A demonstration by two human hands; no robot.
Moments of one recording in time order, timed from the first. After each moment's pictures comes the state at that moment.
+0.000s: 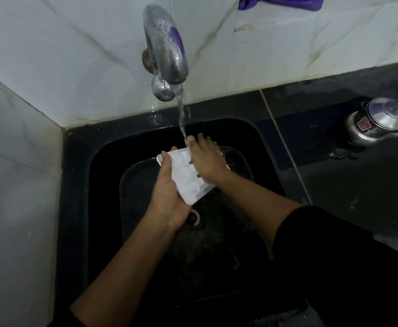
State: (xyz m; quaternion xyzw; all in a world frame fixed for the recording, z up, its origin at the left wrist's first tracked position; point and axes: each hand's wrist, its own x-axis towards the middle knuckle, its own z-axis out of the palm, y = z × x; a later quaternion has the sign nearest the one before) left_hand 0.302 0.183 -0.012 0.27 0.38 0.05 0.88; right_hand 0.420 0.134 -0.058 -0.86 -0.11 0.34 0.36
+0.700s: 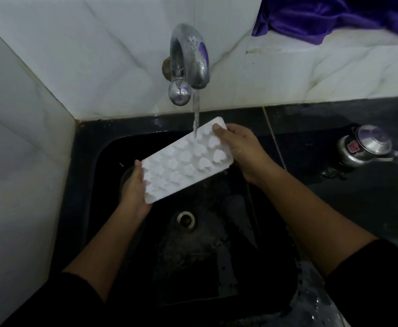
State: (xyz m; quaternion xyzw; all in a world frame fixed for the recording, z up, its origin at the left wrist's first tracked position) left_hand 0.264 0.260 -0.074 0.34 0.46 0.11 0.81; right_hand 0.428 0.074 0.042 -0.71 -0.09 0.32 0.61
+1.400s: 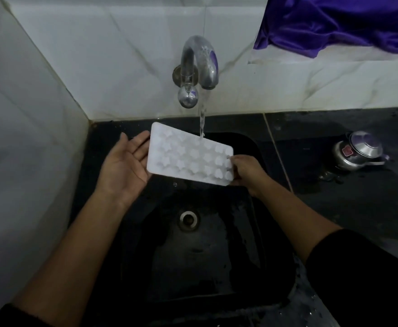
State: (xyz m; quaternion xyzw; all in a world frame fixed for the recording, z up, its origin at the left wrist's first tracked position) left_hand 0.240 0.258 0.048 0.38 0.34 0.18 0.84; right_hand 0.416 0.052 -0.002 -0.76 0.03 0.36 0.54
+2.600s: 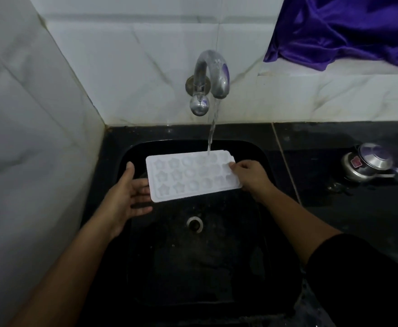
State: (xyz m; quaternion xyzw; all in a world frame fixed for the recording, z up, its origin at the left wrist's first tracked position) left_hand 0.183 0.265 0.015 0.56 0.47 0.01 0.68; right_hand 0.426 0.054 -0.031 -0.84 -0.09 0.26 0.47
